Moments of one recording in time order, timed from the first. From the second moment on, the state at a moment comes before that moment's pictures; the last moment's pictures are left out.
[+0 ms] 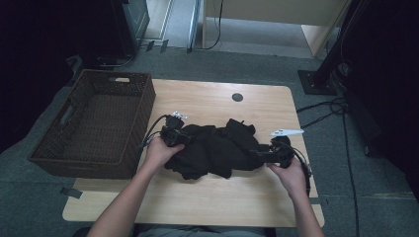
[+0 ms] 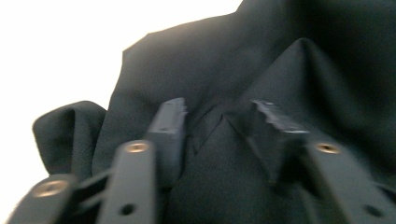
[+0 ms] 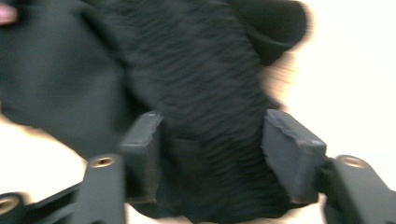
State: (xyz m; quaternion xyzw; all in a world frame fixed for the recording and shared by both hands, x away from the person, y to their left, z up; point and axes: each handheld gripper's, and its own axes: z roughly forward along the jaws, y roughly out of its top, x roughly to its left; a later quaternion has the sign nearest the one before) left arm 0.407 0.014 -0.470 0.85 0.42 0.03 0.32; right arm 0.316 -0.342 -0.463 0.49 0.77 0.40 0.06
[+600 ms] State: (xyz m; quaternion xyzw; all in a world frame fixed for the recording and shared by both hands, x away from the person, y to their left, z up) left arm 0.360 -0.032 -0.423 0.85 0.35 0.01 0.39; right arm 0.322 -0.309 -0.465 0.46 0.78 0.41 0.08
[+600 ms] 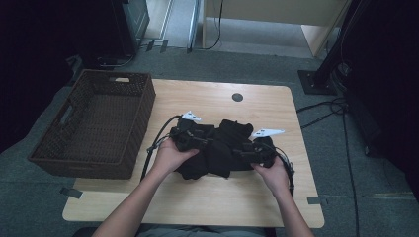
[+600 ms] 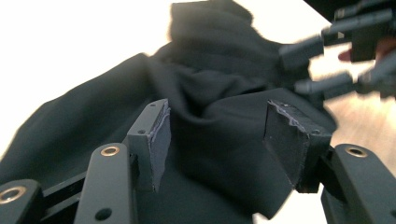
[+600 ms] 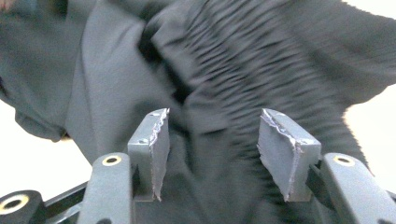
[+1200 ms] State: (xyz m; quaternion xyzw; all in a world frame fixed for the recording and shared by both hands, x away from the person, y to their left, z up) left arm 0.321 -0.117 -0.467 0.90 0.28 0.01 0.35; right arm 0.324 -0.380 -0.472 0.54 0.73 0.40 0.10
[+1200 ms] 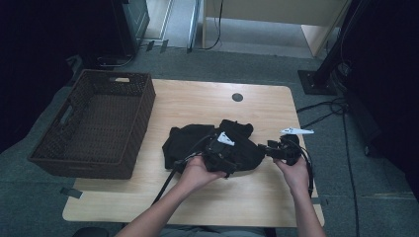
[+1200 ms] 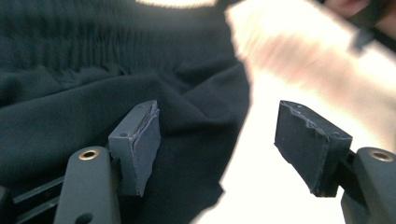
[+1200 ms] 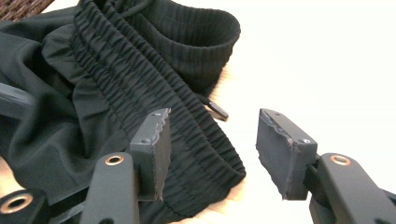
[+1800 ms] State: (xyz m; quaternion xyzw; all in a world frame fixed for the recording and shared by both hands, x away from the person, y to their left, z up) left arm 0.327 -0.112 -0.494 0.90 0.27 0.04 0.34; right arm 0.325 -0.386 -0.479 0.56 0.72 0.41 0.09
